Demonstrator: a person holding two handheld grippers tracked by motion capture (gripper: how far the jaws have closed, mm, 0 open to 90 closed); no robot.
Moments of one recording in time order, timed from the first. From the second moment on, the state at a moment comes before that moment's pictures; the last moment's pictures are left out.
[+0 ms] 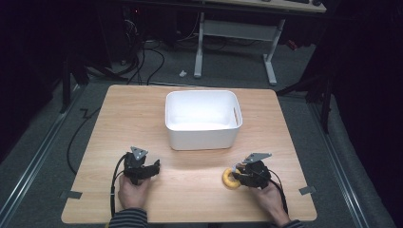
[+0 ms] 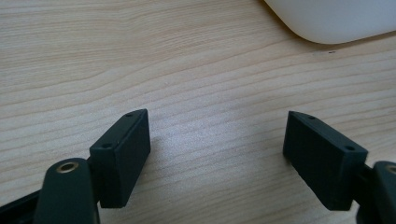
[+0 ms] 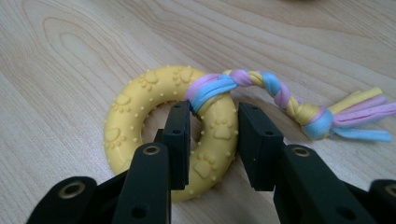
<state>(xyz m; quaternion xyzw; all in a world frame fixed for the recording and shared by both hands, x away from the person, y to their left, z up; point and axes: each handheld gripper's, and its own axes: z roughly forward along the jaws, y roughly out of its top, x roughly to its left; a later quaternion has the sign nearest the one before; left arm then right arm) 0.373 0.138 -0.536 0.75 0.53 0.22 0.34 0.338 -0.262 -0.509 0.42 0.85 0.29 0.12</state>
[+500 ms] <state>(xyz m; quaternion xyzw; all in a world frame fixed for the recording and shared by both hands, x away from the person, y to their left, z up) 0.374 0.138 -0.536 0.75 0.53 0.22 0.34 0.331 -0.267 -0.497 0.41 0.85 0.32 0.12</state>
